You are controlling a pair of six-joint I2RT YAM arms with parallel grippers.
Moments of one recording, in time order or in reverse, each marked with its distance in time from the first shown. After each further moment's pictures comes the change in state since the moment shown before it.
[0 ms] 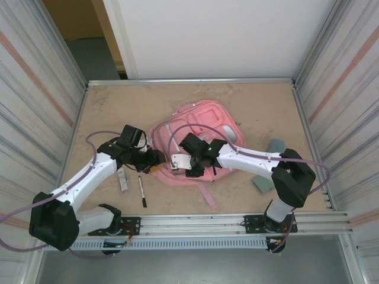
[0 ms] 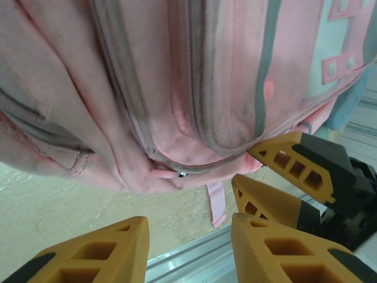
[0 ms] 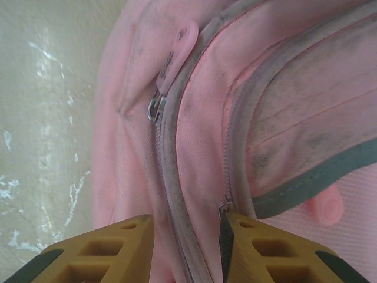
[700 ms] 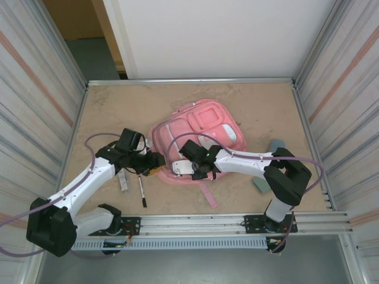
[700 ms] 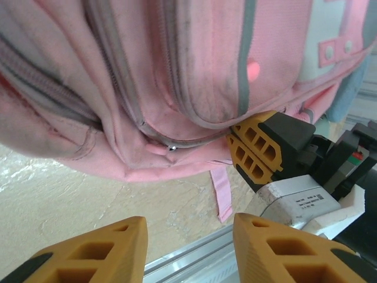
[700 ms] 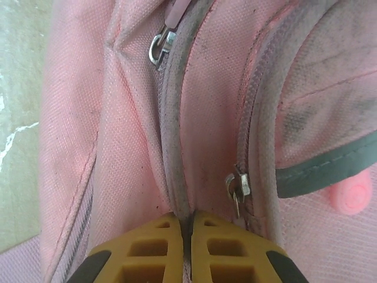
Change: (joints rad) left arm -0.007 -0.060 -0.046 0.032 0.000 0.037; right arm 0.014 0.018 -0.089 0.095 0.159 -0.144
